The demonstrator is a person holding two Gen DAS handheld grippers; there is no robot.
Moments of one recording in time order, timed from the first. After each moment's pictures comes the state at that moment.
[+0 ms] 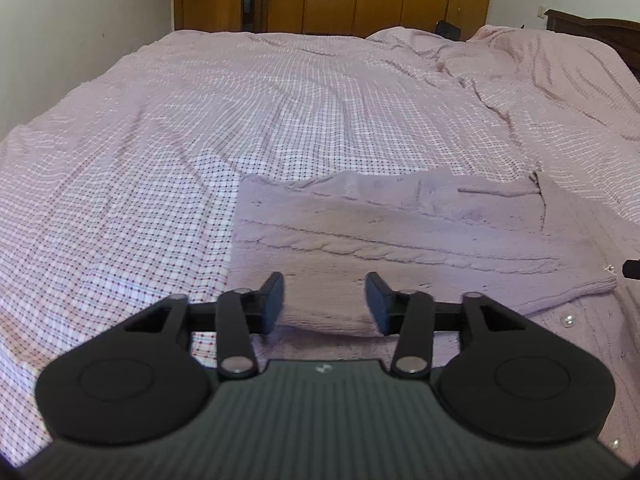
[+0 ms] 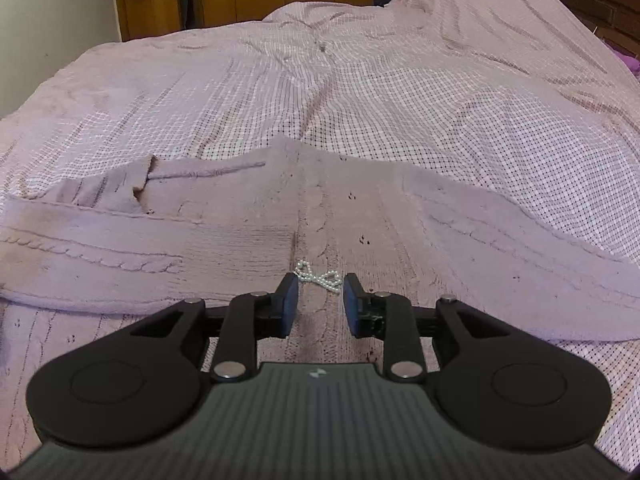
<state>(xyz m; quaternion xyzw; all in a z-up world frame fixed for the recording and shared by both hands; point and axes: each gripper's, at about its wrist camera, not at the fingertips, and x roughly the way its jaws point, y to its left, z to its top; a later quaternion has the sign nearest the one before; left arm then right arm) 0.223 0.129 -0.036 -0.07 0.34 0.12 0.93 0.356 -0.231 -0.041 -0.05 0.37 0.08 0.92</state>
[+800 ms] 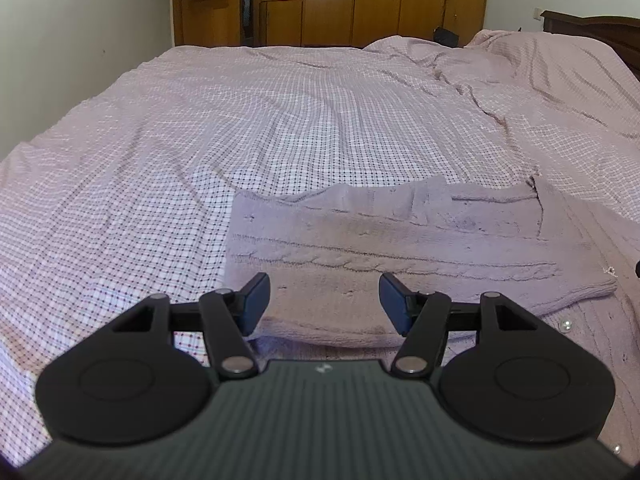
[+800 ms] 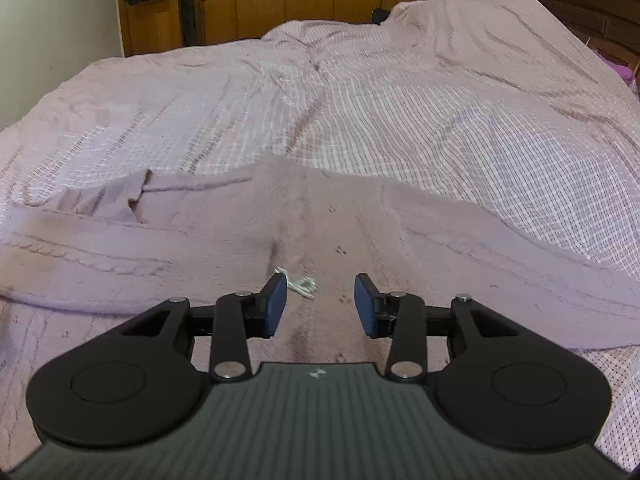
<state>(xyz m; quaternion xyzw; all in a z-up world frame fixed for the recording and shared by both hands) 0.232 0.120 -0.035 -0.06 0.32 0.12 0.94 0.345 -0.254 -0.039 -0.05 0.35 0.08 0.93</state>
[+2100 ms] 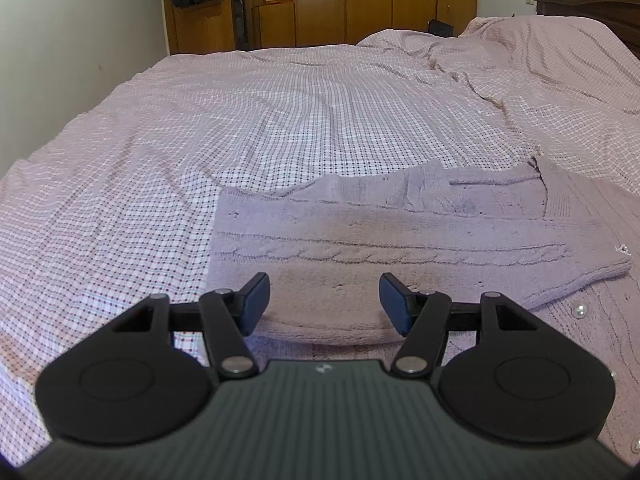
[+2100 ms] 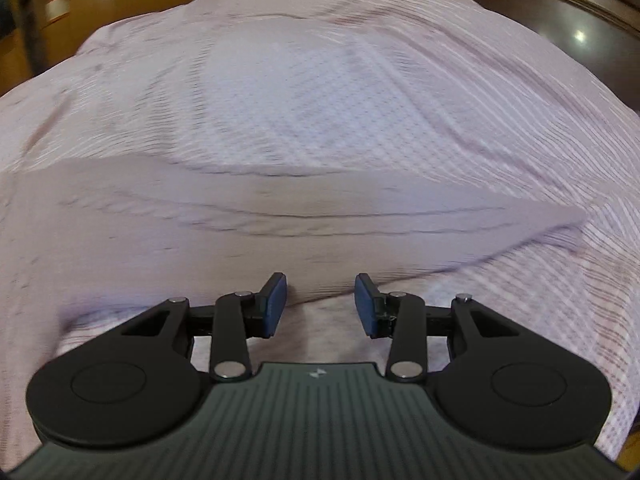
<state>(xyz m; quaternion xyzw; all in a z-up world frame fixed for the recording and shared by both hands) 0.239 0.105 -0.051 -0.02 0.32 0.13 0.94 0.340 -0.518 -0.088 0.04 0.37 -0.15 0.92</state>
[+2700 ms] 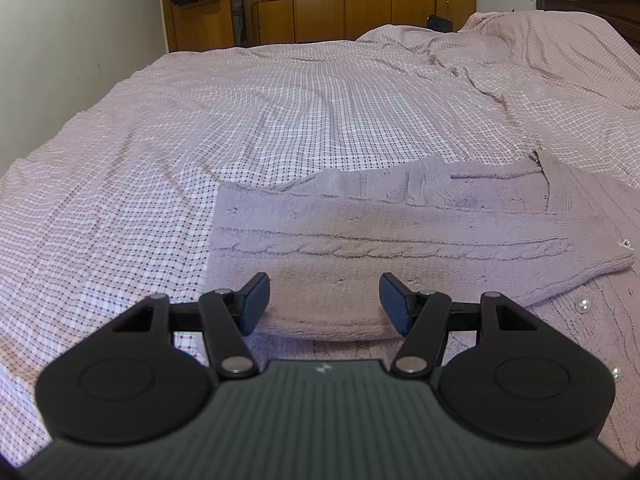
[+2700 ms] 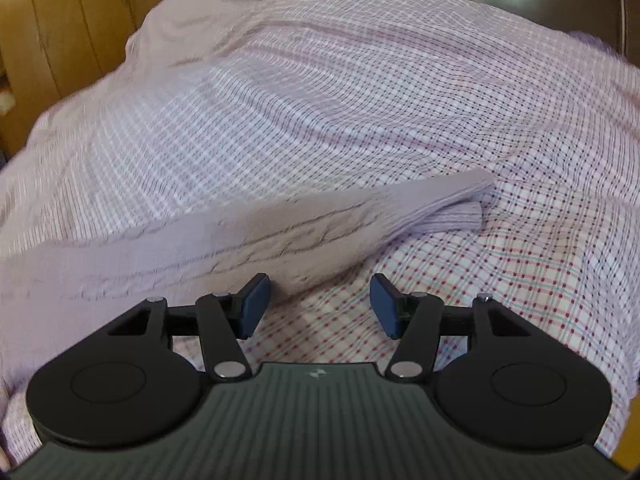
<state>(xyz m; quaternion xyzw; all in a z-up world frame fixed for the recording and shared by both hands) 0.241 0.104 -0.055 -0.02 0.33 0.13 0.94 0.314 -0.624 -0.099 0.17 0.31 -0.20 0.92</state>
